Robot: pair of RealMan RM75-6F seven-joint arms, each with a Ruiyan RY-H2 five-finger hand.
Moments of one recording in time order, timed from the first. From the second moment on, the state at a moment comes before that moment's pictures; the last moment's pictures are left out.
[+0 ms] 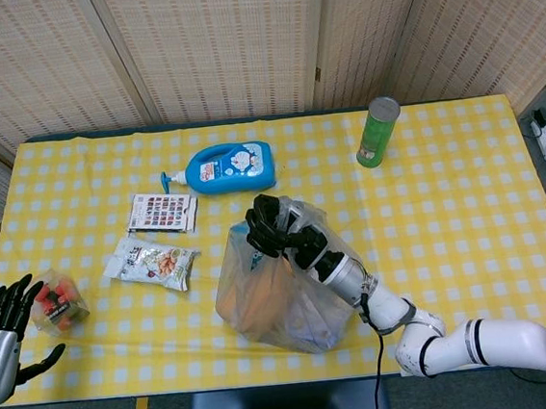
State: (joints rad) left arm -0.09 -1.10 -0.02 -1.61 1.64 1.58 -0.07; right arm 0.91 -1.48 0.31 -1.68 -1.41 1.07 1.85
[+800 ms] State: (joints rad) left arm -0.10 -1.10 -0.01 -1.61 1.63 1.56 -0.06; right arm 0.93 -1.23 0.73 -2.09 -1.08 1.01 1.48
